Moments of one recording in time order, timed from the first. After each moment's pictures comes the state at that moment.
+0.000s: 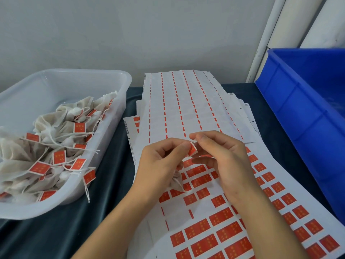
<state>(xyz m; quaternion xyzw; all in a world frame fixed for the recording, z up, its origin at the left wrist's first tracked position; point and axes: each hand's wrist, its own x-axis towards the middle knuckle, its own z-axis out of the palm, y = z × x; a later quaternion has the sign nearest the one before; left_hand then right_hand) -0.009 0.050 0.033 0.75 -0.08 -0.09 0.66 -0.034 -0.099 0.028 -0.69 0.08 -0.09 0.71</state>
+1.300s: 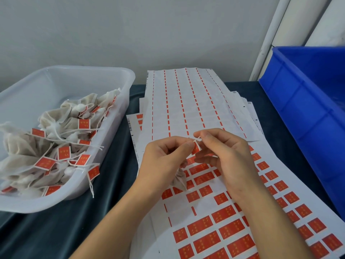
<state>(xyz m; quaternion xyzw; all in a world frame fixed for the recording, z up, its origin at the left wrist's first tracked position) -0.007 0.050 0.033 0.74 -0.05 -0.11 0.66 -0.034 -0.101 0.026 -0.69 0.09 -0.09 0.71</state>
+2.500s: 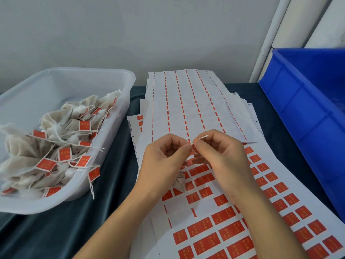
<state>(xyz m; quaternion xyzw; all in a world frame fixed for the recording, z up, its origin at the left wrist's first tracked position) -0.003 0.051 0.023 0.76 -0.08 -0.05 0.64 -0.035 -0.097 0.022 -0.76 0.05 -0.12 0.64</state>
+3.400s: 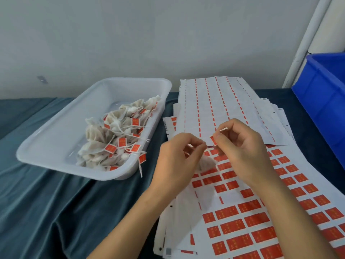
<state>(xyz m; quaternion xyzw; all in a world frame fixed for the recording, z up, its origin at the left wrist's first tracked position) -0.025 0.088 0.041 0.87 -0.12 0.10 0.46 -0.038 -0.079 0.047 -0.79 -0.04 -0.16 0.59</state>
